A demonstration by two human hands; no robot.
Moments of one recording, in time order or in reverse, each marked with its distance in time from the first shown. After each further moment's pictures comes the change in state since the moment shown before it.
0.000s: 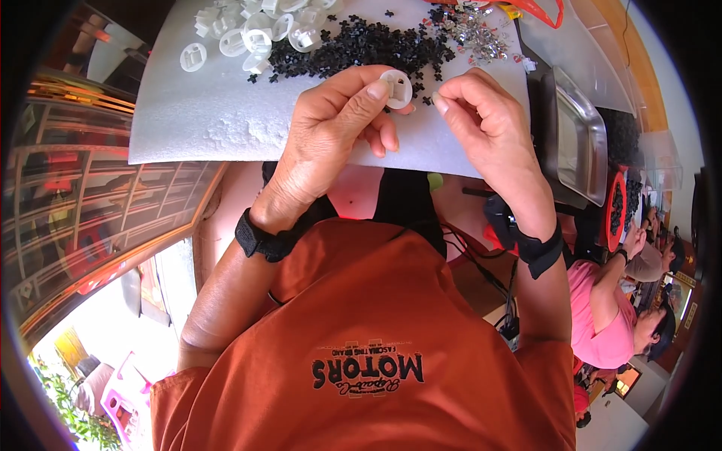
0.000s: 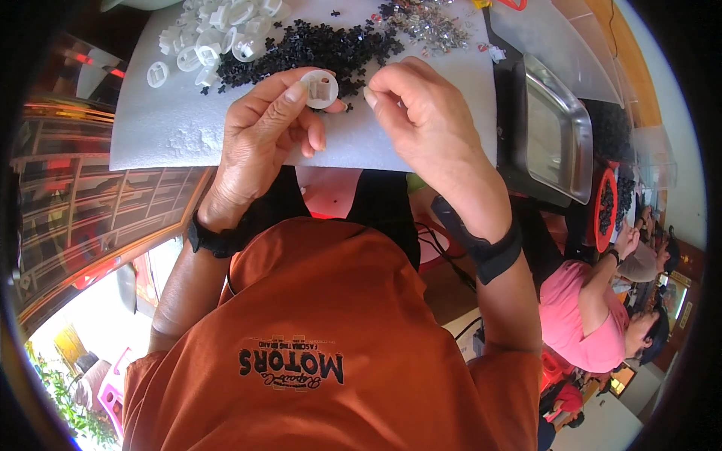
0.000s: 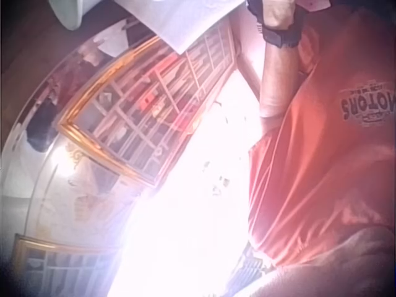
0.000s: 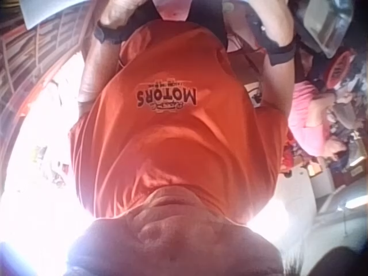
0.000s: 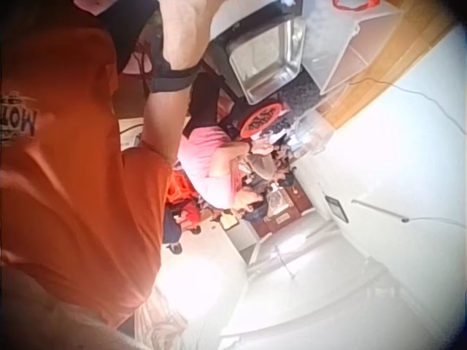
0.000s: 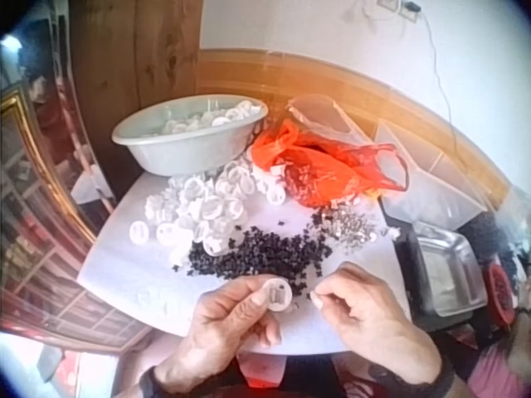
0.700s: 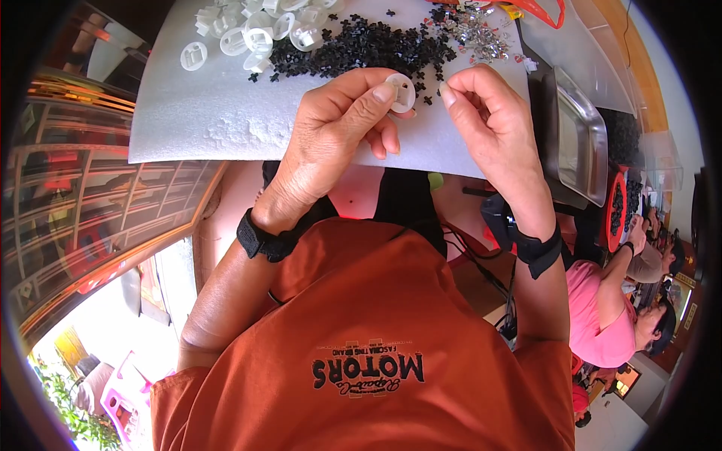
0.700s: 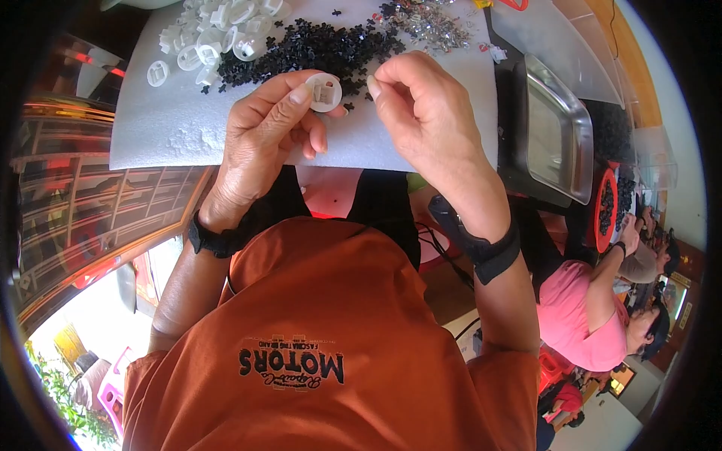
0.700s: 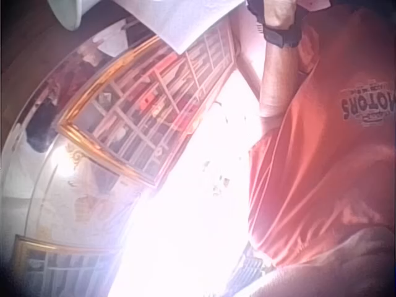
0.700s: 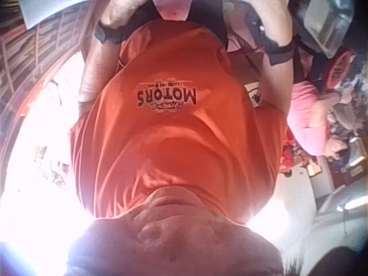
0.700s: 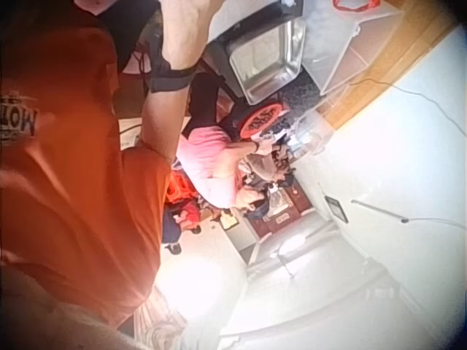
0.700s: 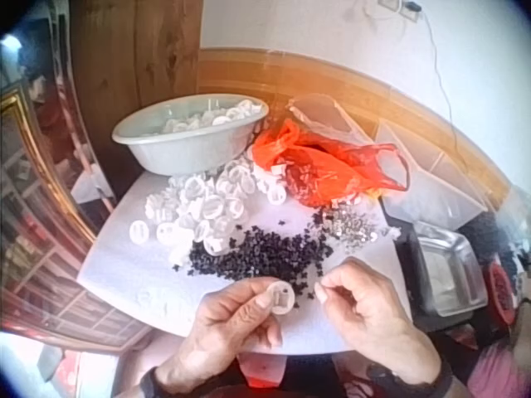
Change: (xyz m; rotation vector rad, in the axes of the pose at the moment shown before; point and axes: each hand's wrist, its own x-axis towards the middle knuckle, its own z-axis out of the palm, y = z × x) left_hand -0.001 0.000 0.001 0.033 -0.005 -0.012; right_hand 0.000 0.000 0.003 0.113 0.073 0.040
